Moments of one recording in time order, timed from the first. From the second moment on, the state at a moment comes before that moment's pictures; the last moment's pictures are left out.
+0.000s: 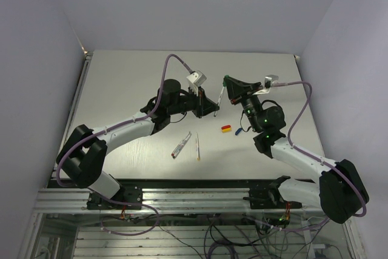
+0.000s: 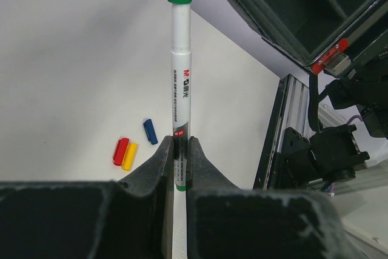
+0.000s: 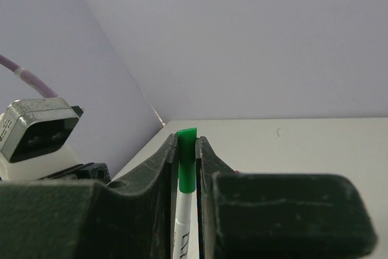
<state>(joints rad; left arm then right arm) -0.74 1.52 0.97 0.41 0.50 -0.39 0.54 1.15 0.54 1.00 0.09 0.42</state>
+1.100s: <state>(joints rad) -0.71 1.46 0.83 0.45 0.37 -0.51 0.64 1.24 0.57 0.85 0.07 0.46</state>
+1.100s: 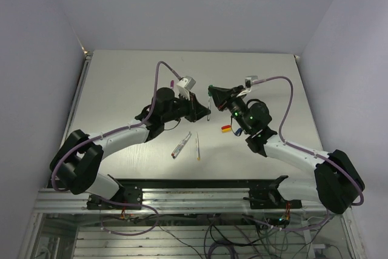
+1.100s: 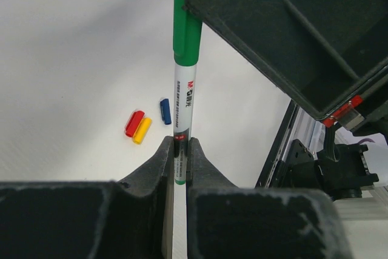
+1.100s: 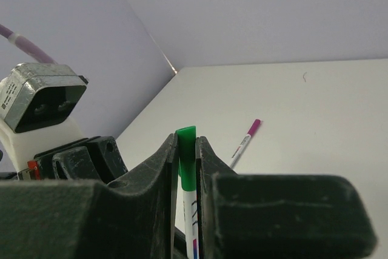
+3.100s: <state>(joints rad) -0.47 2.16 1.61 -0.35 -0.16 -0.32 0.72 1.12 0.66 0.44 0.62 0.30</state>
